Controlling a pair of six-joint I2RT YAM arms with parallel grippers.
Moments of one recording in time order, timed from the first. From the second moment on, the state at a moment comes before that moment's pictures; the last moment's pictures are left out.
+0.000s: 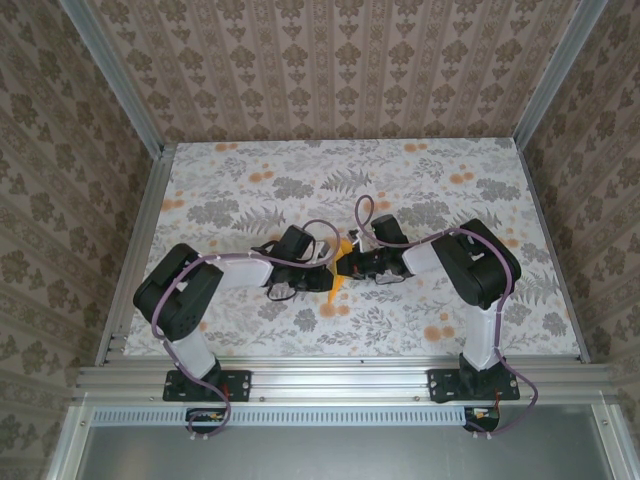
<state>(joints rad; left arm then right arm) -0.73 1.72 0.80 -0.10 0.45 -0.52 0.45 1.96 0.83 0.31 -0.82 0.67</state>
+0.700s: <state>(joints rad) -0.72 1.67 0.77 -0.04 0.50 -0.61 0.45 1.94 0.80 0.34 -0.79 0.62</state>
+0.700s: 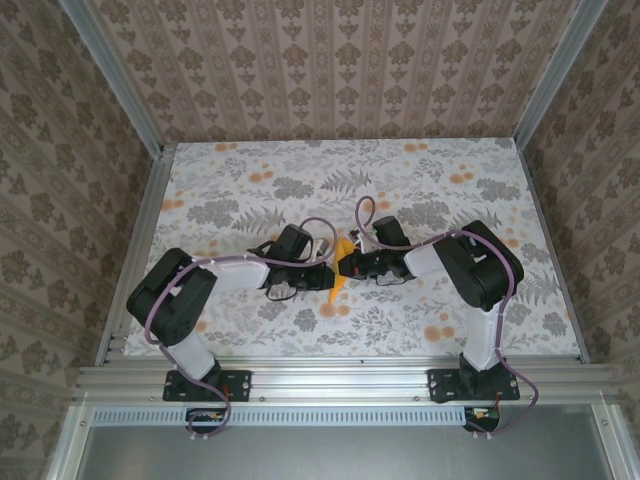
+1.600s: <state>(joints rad) -0.72 1.75 0.74 0.09 0.58 -0.65 0.45 1.94 0.79 0.36 -0.79 0.62</state>
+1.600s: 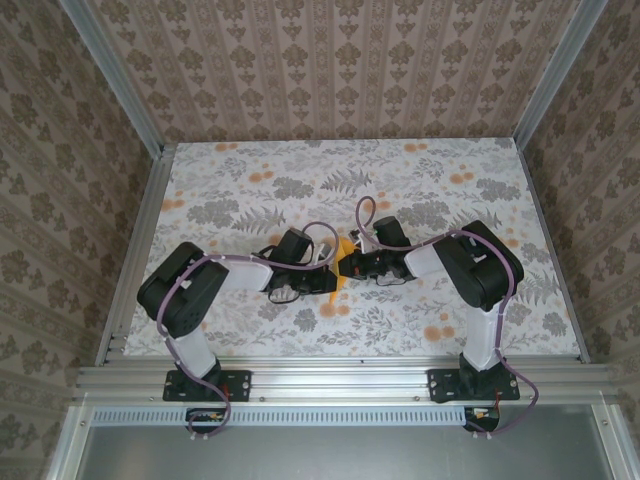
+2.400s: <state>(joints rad) -0.72 1.68 0.67 0.12 0.61 -0.67 0.45 1.94 0.78 0.38 -0.79 0.62</state>
